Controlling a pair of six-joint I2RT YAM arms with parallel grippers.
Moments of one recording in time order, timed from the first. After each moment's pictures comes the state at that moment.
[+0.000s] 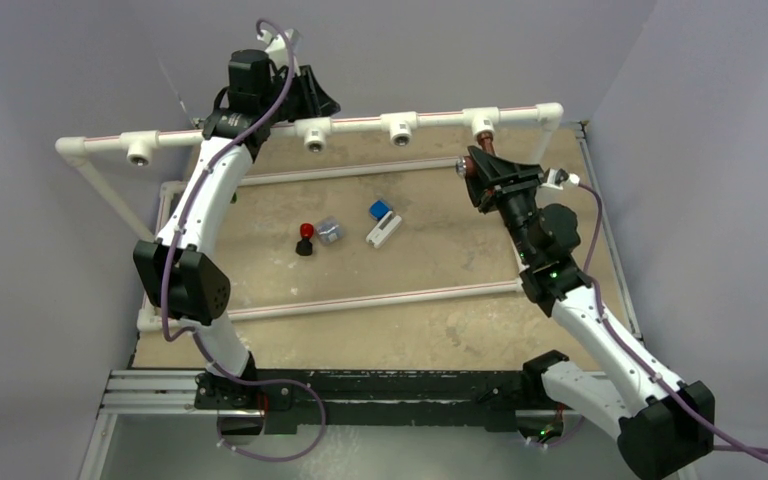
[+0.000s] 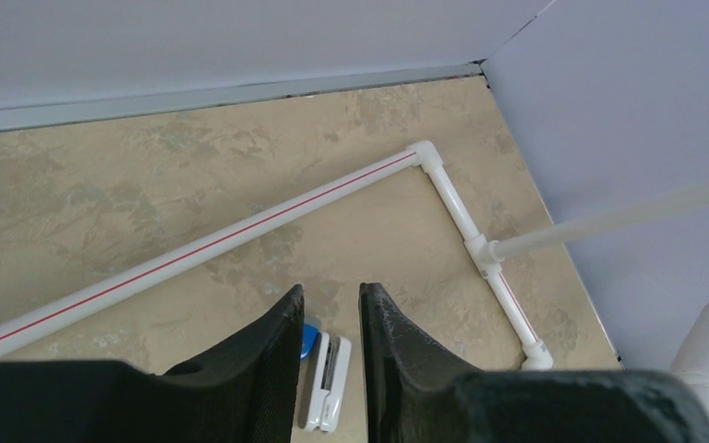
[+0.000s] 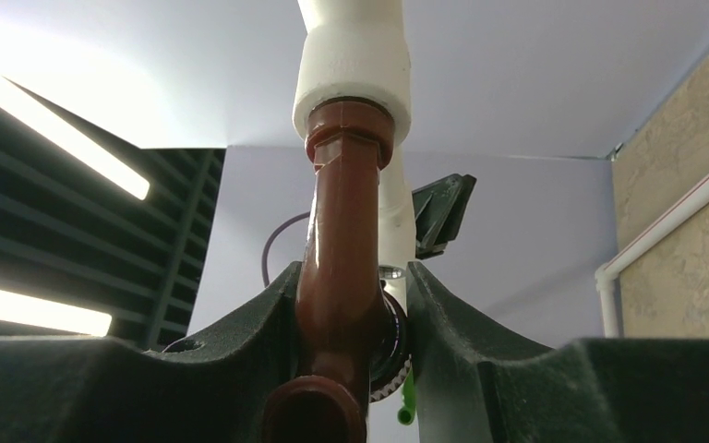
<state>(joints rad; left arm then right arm) -0.20 1.77 1.87 -0.43 0.44 -0.38 0.39 0.94 0.71 0.42 0.06 1.70</state>
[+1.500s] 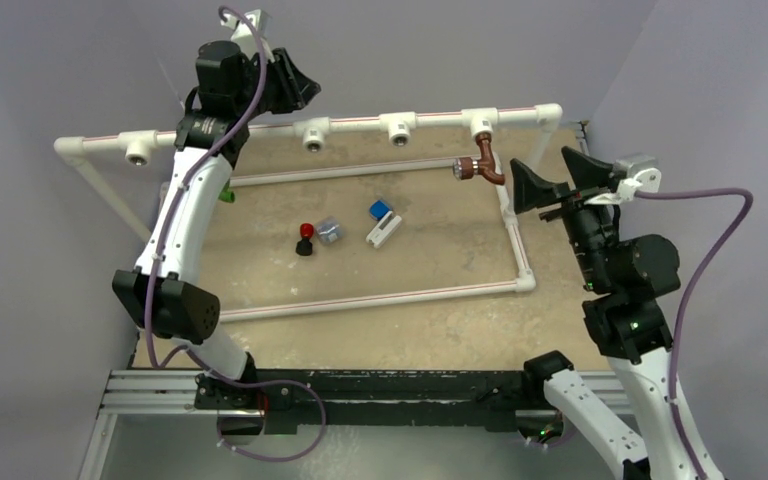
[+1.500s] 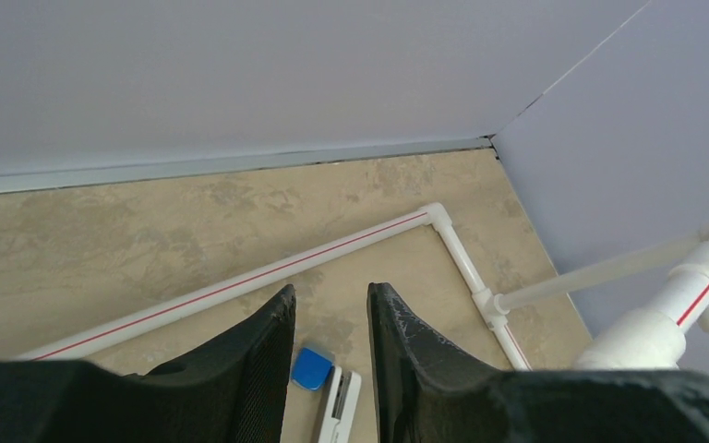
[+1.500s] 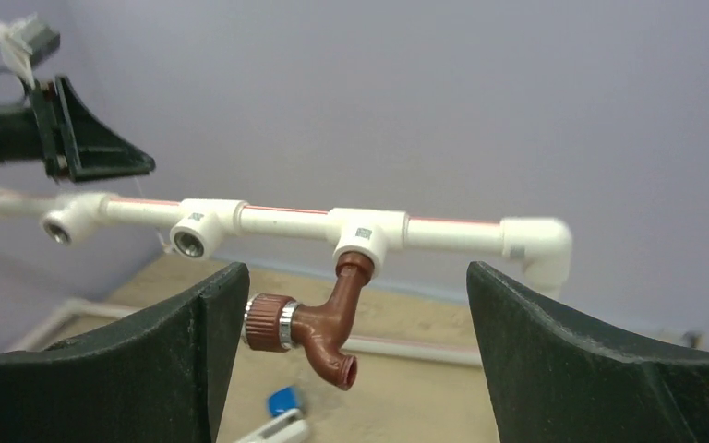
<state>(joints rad) -0.17 1.67 1.89 -0.43 0.34 -0.40 0.33 0.65 1.01 -0.03 0.05 0.19</state>
